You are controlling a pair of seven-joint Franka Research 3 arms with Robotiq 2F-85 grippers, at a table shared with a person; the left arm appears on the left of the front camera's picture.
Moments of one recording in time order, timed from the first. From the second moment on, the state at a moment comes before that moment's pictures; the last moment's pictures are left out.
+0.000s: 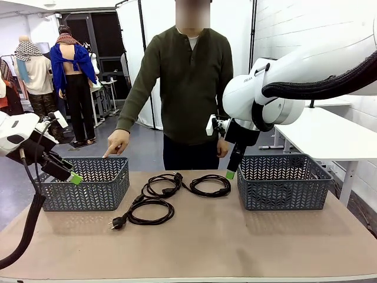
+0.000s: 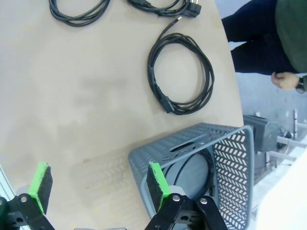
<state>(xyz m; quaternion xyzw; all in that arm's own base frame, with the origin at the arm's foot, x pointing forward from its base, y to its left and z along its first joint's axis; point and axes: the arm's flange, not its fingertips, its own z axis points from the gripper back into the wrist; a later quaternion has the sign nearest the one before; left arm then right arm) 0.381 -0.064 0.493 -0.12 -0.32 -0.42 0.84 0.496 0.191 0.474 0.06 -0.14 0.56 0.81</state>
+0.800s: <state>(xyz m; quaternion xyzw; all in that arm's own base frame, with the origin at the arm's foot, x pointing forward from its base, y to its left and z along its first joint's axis) 0.381 -0.064 0.493 -0.12 -0.32 -0.42 0.84 0.496 0.191 0.474 0.06 -0.14 0.56 0.81</state>
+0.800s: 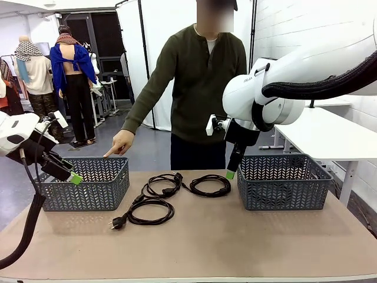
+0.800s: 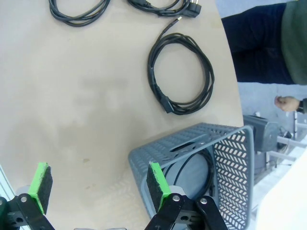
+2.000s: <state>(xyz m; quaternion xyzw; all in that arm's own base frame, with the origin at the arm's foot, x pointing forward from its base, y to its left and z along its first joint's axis) 0.394 -0.126 0.489 -0.11 -0.25 -0.39 0.88 0.496 0.191 0.474 0.06 -0.14 0.56 0.81</state>
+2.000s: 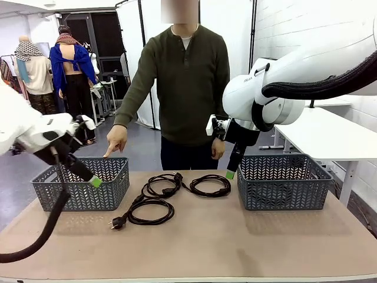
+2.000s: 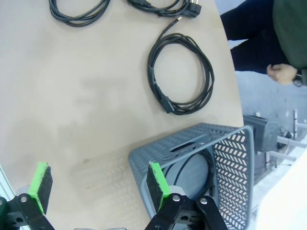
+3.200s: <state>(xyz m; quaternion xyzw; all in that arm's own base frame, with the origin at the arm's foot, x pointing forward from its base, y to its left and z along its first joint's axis) 0.445 -0.215 0.477 -0.06 -0.16 -0.31 0.94 0.496 0.192 0.474 0.06 -0.14 0.56 0.81</state>
